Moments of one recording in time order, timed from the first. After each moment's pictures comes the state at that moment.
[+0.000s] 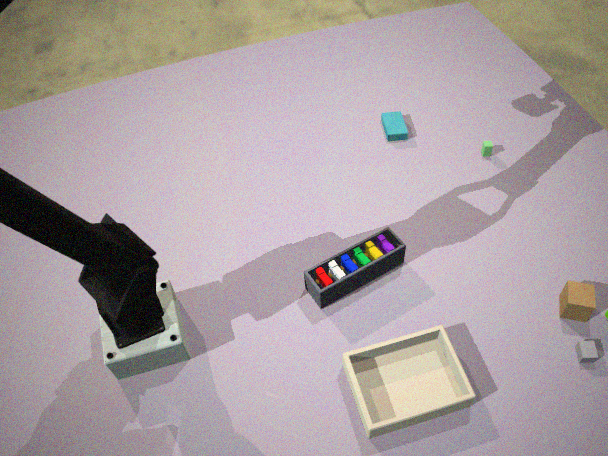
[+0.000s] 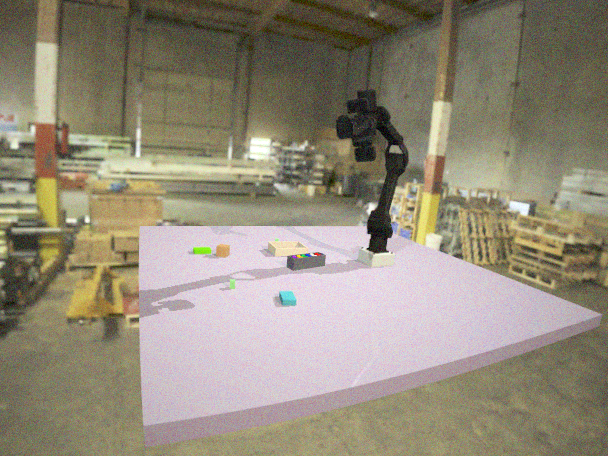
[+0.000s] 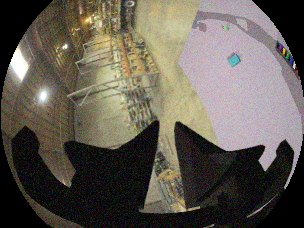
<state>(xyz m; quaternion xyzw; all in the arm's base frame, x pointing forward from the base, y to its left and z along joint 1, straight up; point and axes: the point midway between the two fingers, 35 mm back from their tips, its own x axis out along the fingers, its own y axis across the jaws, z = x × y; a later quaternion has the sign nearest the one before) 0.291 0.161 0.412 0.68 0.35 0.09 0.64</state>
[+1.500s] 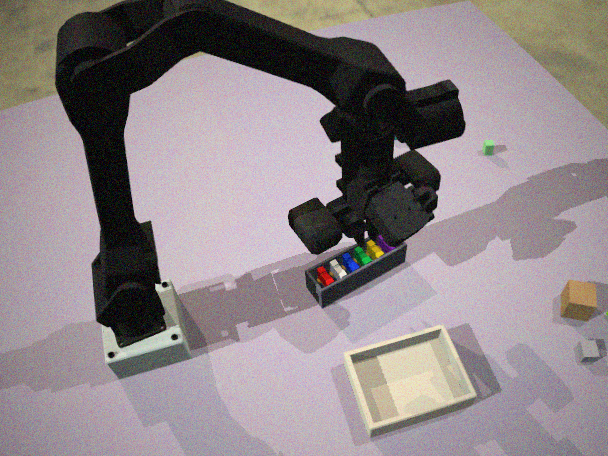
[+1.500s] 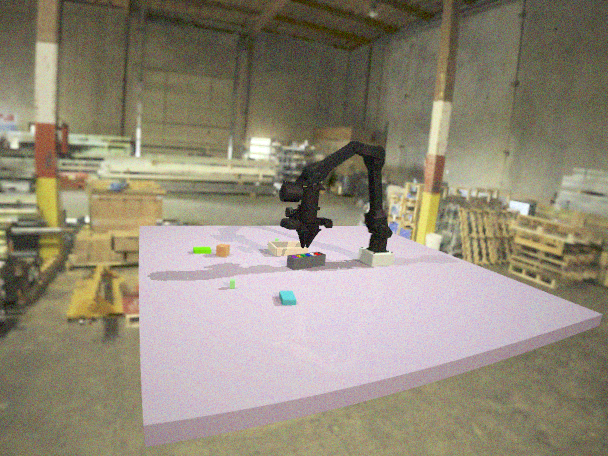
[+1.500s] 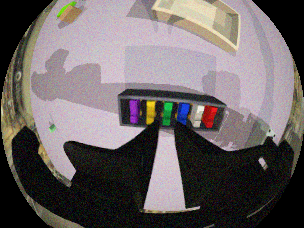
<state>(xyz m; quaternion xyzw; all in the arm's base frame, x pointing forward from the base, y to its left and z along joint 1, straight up) 0.312 -0.037 0.062 0.48 0.51 -0.46 0.54</state>
